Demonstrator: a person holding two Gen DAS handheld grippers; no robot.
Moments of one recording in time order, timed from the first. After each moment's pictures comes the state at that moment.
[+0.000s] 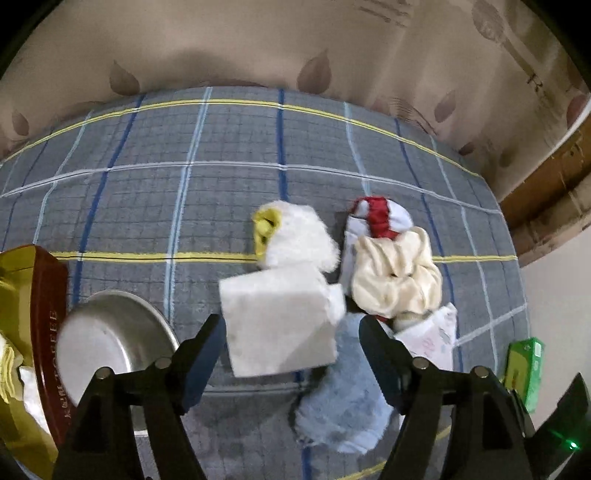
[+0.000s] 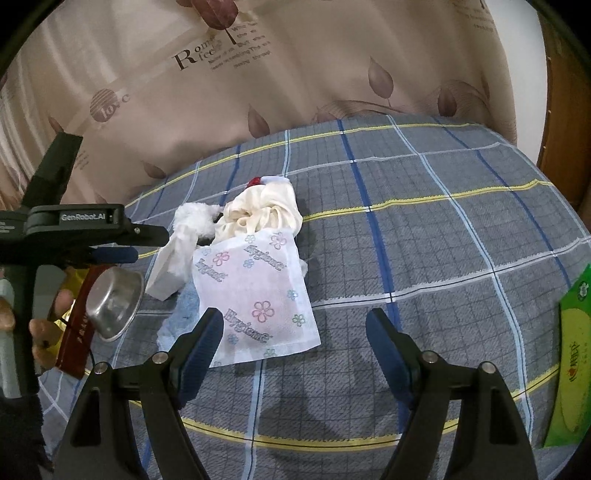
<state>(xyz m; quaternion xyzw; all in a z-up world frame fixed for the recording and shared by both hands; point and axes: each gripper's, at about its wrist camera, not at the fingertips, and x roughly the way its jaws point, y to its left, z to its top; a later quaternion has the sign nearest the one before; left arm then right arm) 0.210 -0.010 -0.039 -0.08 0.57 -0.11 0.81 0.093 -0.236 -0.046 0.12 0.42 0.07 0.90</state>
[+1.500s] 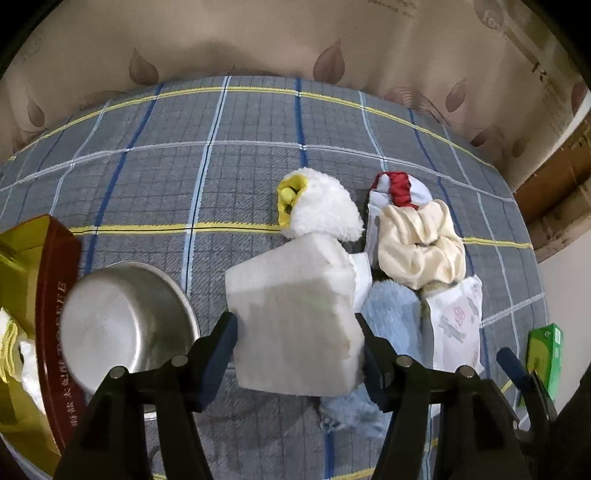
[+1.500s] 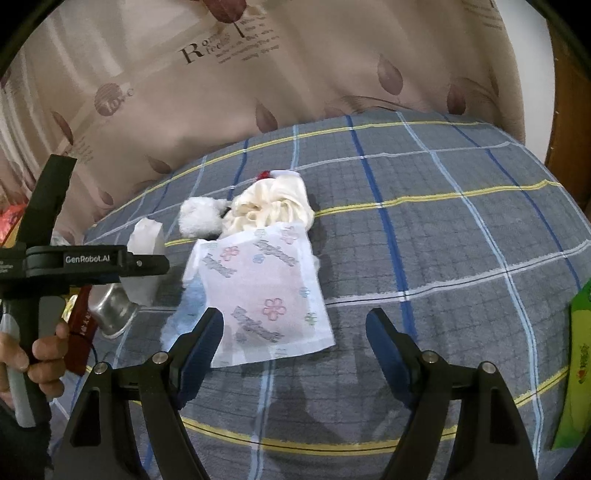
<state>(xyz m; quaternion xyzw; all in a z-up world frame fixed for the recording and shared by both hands) 0.177 -0.005 -0.044 -0.05 0.56 -0.09 0.82 0.097 -0.228 -0.051 0.12 0.42 0.08 0.90</state>
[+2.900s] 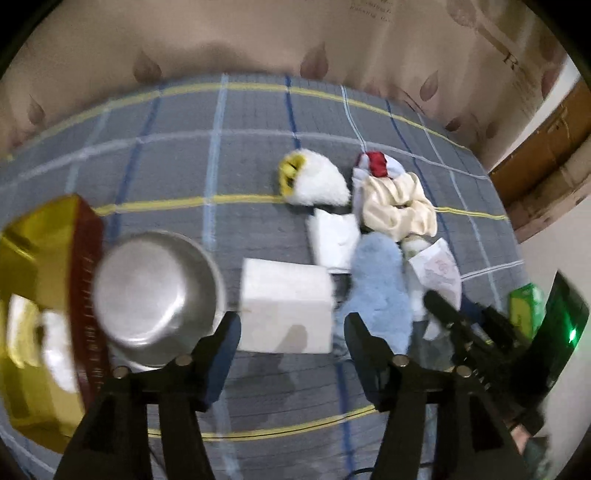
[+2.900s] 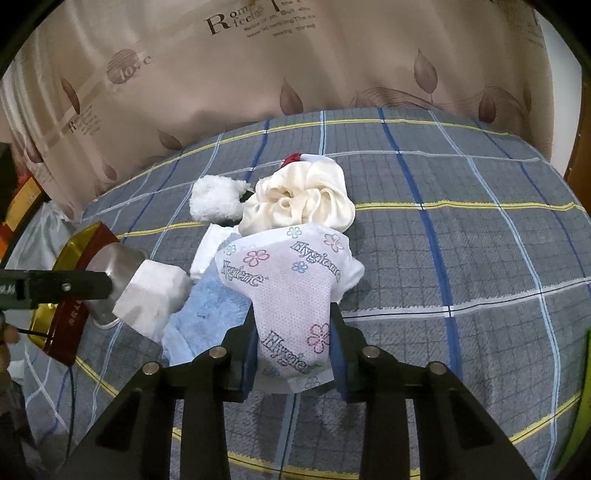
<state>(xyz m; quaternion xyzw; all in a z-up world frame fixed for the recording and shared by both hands) 0.148 0.019 -0.027 -0.06 0.58 -0.14 0.80 0.117 -0.196 -0.065 0.08 0.43 0.11 0.89</state>
